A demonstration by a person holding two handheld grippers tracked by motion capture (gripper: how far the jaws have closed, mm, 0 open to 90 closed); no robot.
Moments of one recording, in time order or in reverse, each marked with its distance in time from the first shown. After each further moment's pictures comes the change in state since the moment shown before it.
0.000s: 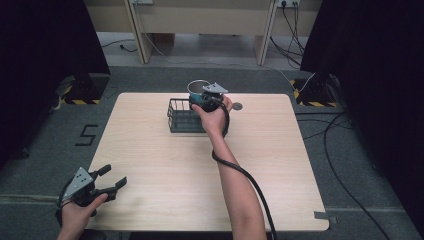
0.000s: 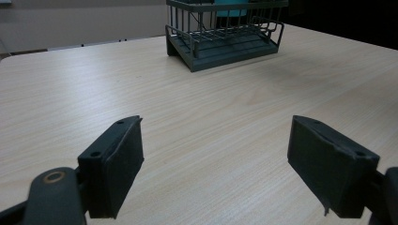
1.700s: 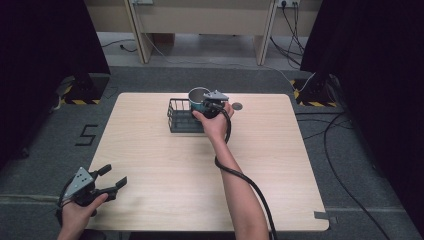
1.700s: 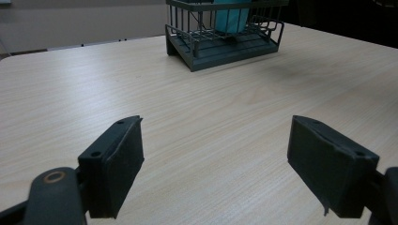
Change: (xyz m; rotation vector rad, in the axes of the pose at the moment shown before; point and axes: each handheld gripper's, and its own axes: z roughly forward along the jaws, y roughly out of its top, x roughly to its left) left arm 0.000 0.000 0.001 0.001 0.000 0.004; right arm 0.001 -0.020 -0.009 0.084 0.007 0.019
